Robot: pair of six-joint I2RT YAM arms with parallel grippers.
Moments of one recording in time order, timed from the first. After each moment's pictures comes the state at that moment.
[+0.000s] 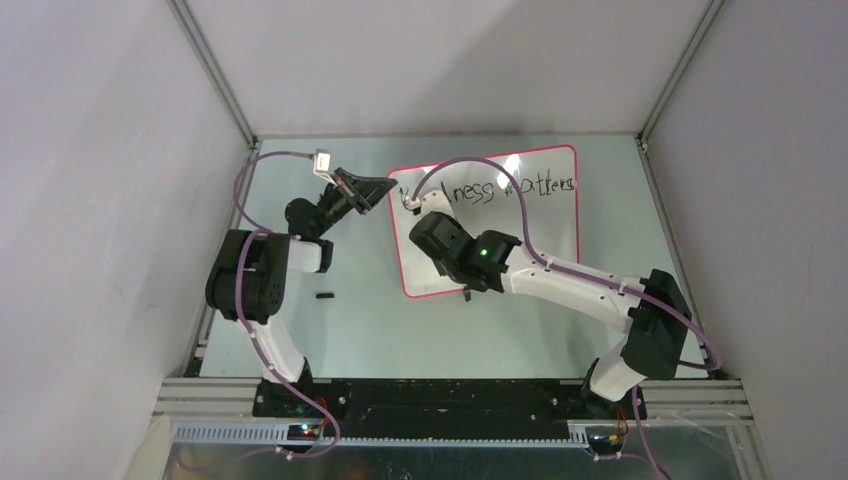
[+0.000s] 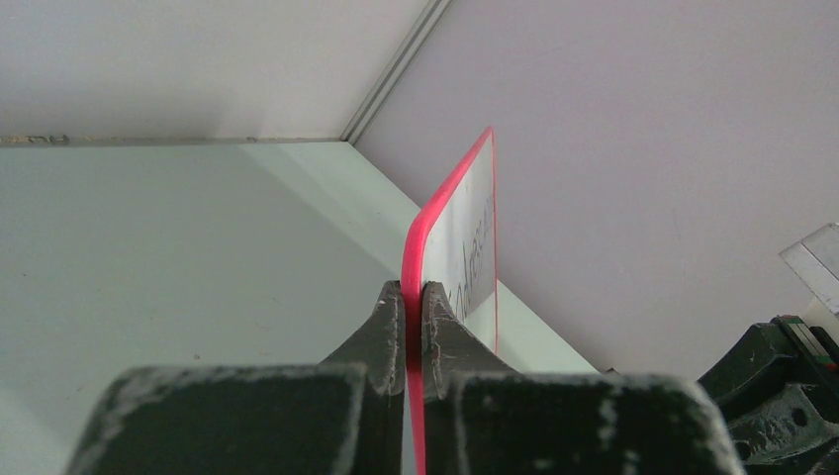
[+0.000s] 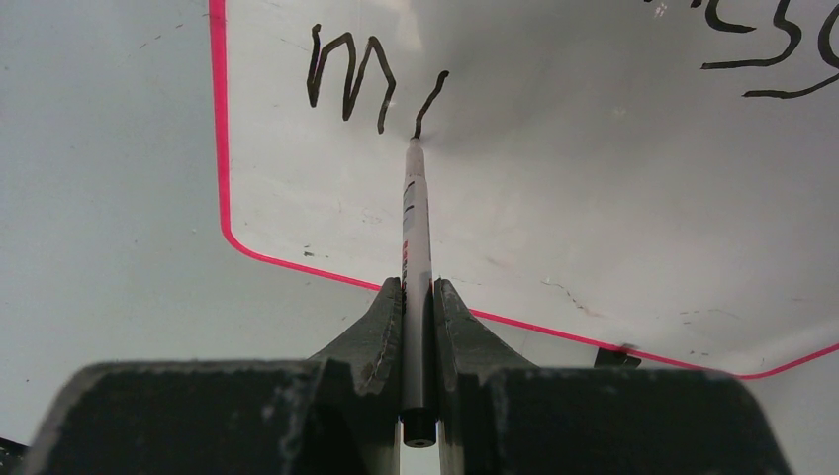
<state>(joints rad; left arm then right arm) -0.12 1.81 0.73 1.49 0.75 -0.94 1.05 1.59 1.37 -0.62 0.55 0.31</state>
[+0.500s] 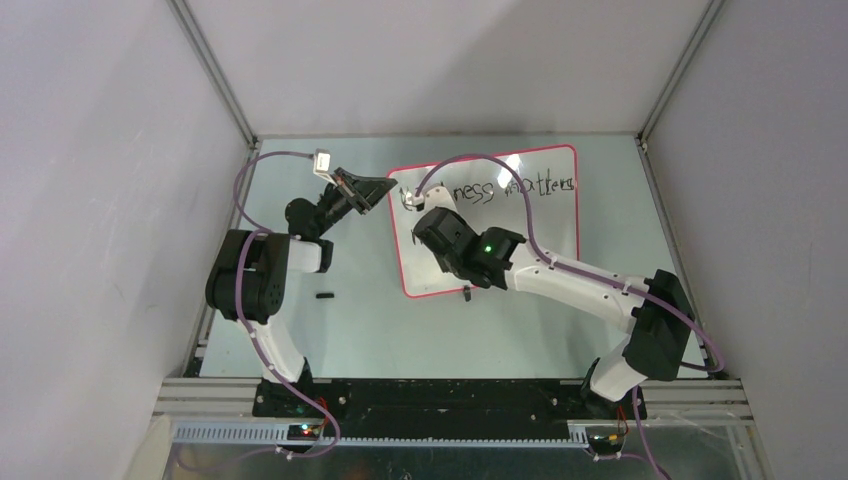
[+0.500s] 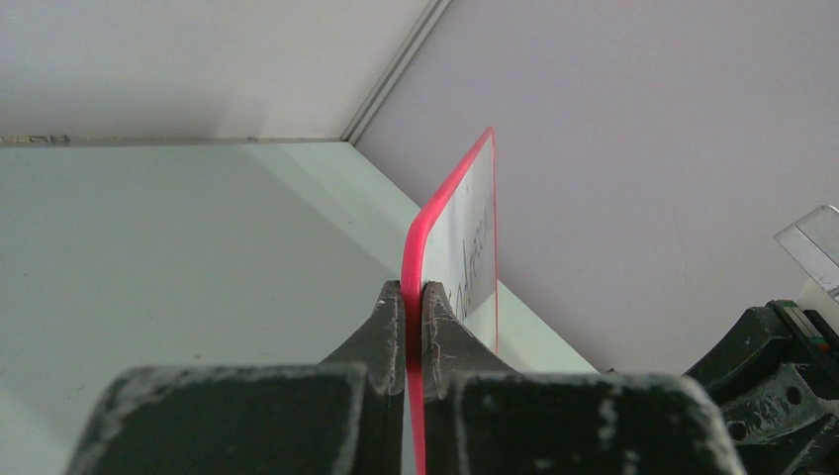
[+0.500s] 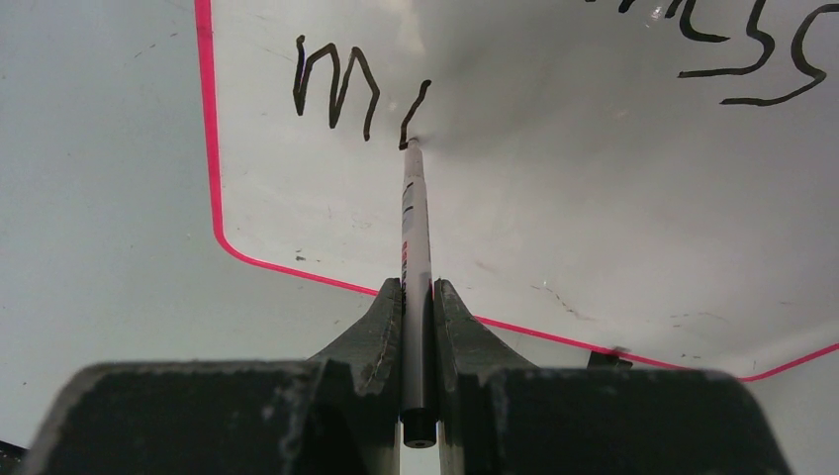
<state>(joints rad) -0.12 1.81 0.73 1.49 0.75 -0.94 1.03 1.58 1.37 -0.62 0.53 0.29</state>
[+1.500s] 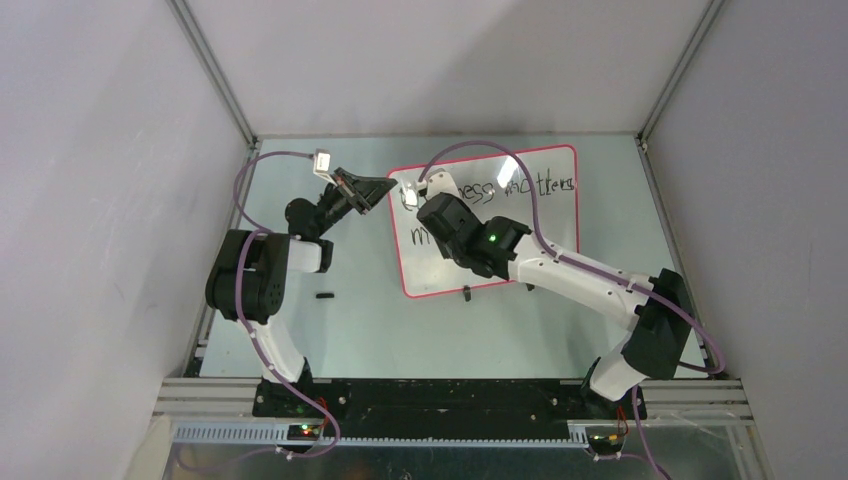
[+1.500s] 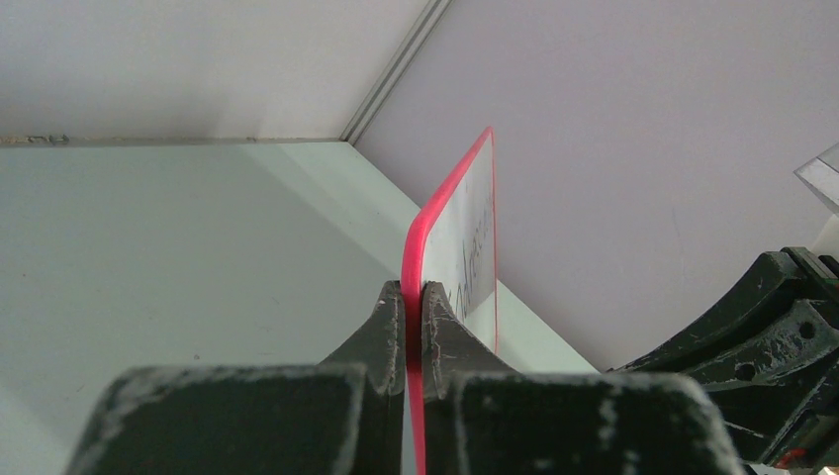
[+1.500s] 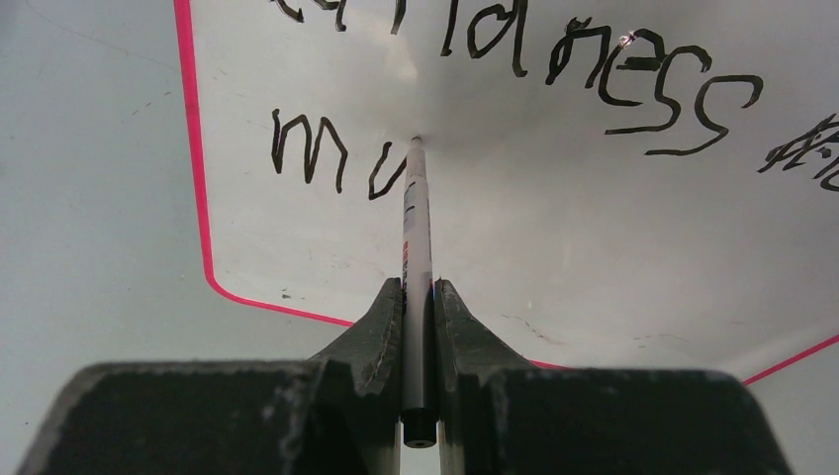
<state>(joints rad) -0.12 1.81 0.73 1.49 0.75 -0.94 0.99 1.58 1.43 -0.62 0.54 0.25</state>
